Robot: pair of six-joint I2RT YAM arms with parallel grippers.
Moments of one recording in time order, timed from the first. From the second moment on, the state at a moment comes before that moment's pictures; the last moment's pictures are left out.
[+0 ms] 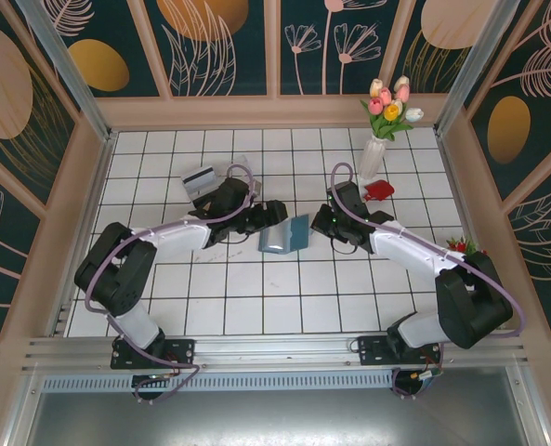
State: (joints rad) left arm -0.60 1.70 0.93 0.09 0.38 -0.88; right arm 0.54 1.40 0.83 -0.29 -0.05 0.88
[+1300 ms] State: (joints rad) left arm -0.61 1.79 0.93 0.20 0.58 -0.90; right arm 0.52 1.44 0.83 -0.30 -0.05 0.88
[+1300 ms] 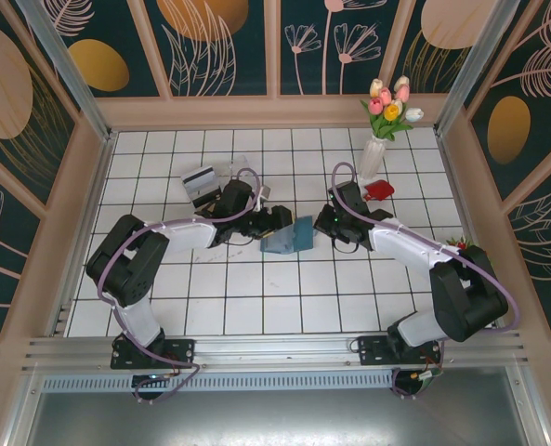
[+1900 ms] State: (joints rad) left arm -0.68 1.91 1.01 0.27 0.62 -0.92; right arm 0.50 1.44 0.80 -0.29 -0.06 0.89
